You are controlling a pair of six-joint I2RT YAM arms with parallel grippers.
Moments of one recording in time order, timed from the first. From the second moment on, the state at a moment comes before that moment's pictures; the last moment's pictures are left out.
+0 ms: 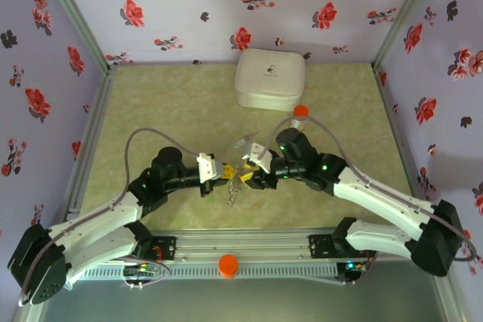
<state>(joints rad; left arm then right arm) -0.80 0.92 0.40 0.28 0.57 0.25 0.86 1.06 0.77 -0.31 -0.49 -0.26</state>
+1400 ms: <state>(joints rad) -0.80 0.98 0.29 0.63 0.57 0.09 0.86 1.01 0.65 -0.06 -0.47 -0.19</state>
